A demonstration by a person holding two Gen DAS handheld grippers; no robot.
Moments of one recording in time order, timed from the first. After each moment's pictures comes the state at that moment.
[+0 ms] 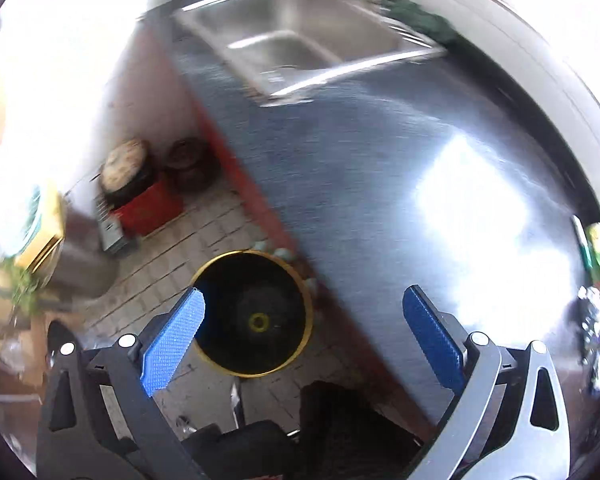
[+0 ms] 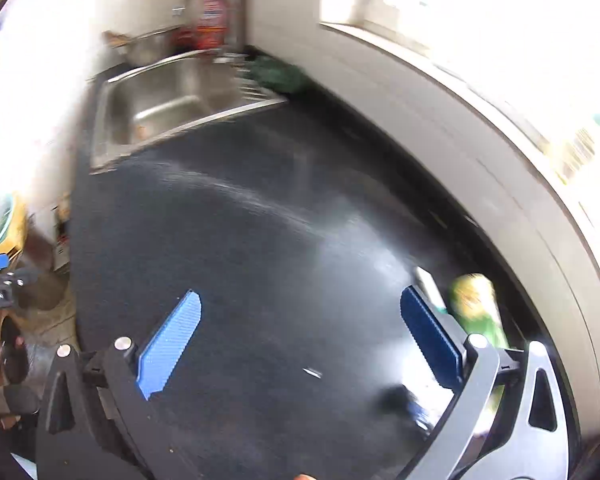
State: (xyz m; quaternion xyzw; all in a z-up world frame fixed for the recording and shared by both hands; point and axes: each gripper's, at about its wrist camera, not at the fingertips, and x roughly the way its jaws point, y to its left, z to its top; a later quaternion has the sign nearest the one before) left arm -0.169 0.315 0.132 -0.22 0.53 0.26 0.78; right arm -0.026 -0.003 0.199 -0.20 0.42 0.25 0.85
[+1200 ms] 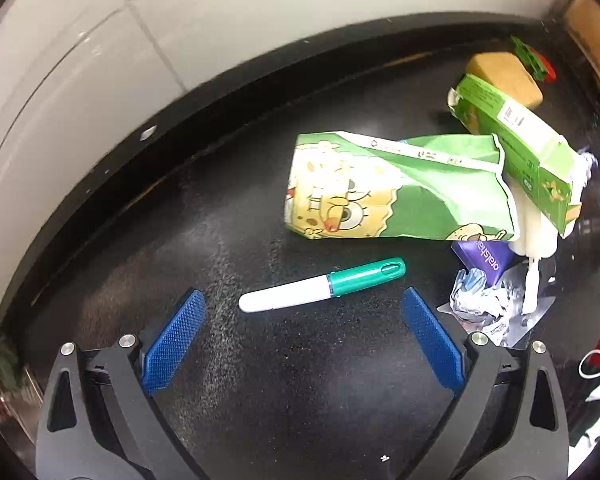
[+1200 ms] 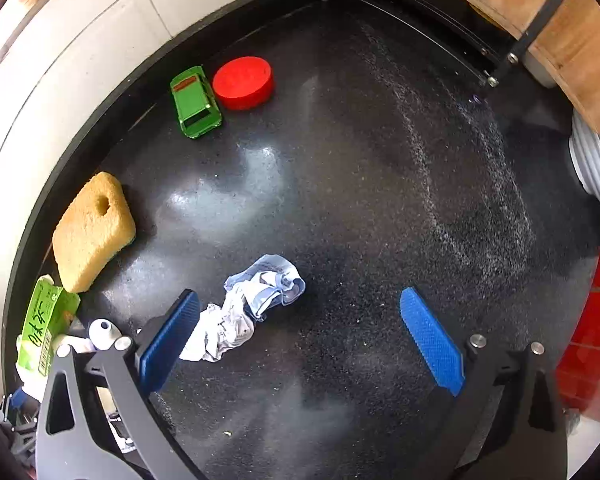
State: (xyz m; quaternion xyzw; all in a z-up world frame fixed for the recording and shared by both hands) left arm 0.192 -0.022 0.084 0.25 0.60 -0.29 0.70; right arm -0.039 -0.413 0.097 0.34 0.55 -0.35 0.68
